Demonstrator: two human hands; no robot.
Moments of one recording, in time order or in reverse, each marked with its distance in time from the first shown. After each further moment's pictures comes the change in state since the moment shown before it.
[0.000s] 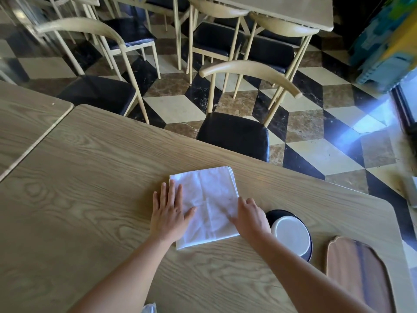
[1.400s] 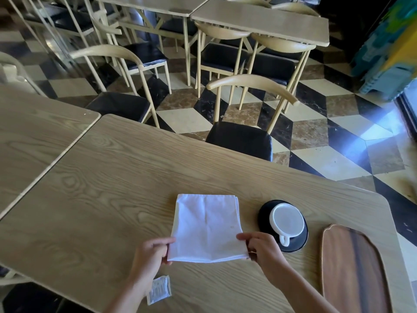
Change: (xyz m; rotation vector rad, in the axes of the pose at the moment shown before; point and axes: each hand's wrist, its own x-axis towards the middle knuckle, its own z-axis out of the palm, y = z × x) left_hand -0.157 -0.022 -0.065 -1.233 -0.106 -0.626; right_hand -0.123 0.023 0.019 1.260 -0.186 0.331
